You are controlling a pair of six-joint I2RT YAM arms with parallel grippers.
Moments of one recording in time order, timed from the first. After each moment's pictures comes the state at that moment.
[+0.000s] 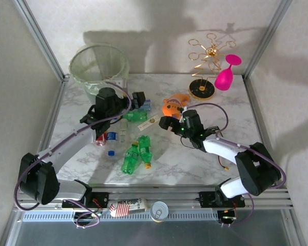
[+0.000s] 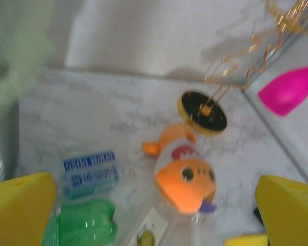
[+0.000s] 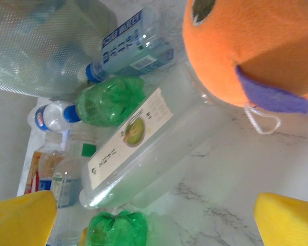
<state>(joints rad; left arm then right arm) -0.45 1.37 1.01 0.03 0.06 -0.42 0.58 1.44 0.69 0.19 -0.18 0.80</state>
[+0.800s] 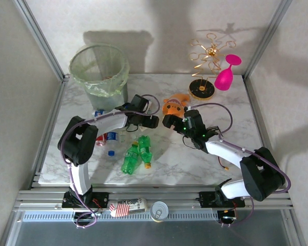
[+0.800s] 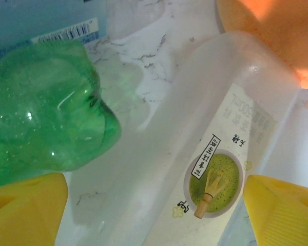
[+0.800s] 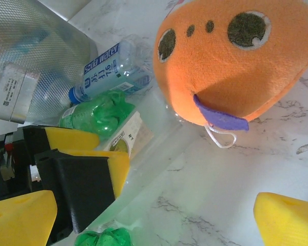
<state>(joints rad) -0.55 1.90 1.28 -0.34 0.08 -0.28 0.58 1.38 0.69 0.13 -0.06 0.80</state>
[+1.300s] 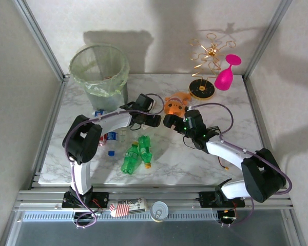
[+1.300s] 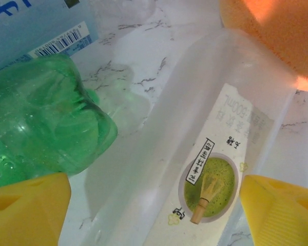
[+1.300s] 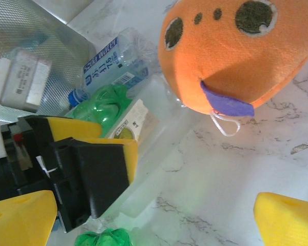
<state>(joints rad) -0.58 1.96 1.34 -0.35 -0.01 -0.25 0.58 1.36 0.69 0.11 -0.05 0.80</state>
